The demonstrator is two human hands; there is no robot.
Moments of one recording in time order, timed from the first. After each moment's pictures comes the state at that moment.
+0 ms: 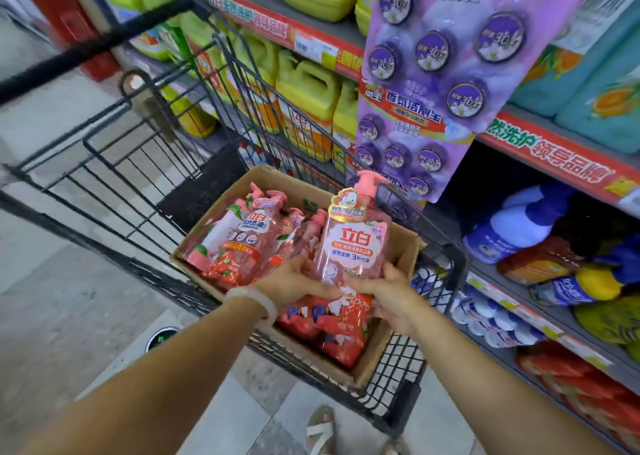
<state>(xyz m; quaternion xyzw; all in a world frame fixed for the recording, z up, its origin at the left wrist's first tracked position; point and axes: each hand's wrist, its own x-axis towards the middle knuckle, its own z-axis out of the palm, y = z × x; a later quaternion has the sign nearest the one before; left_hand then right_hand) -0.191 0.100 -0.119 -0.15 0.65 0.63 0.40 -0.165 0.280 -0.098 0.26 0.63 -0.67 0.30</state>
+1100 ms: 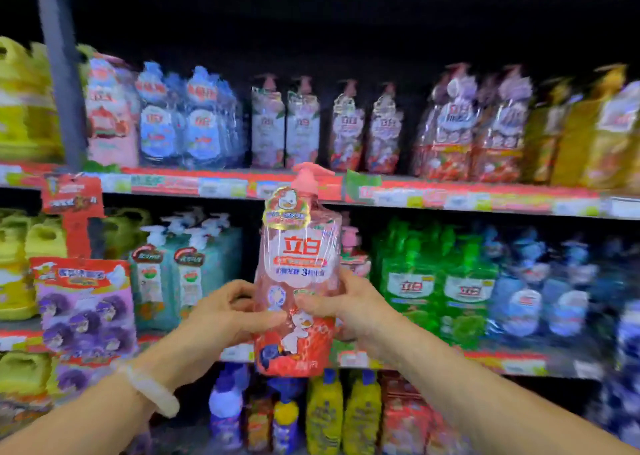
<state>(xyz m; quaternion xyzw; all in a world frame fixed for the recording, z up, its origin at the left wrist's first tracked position) -0.011 0.423 0.237 0.28 0.65 0.67 0.23 0.092 0.583 0.256 0.07 0.72 -0.68 -0.15</state>
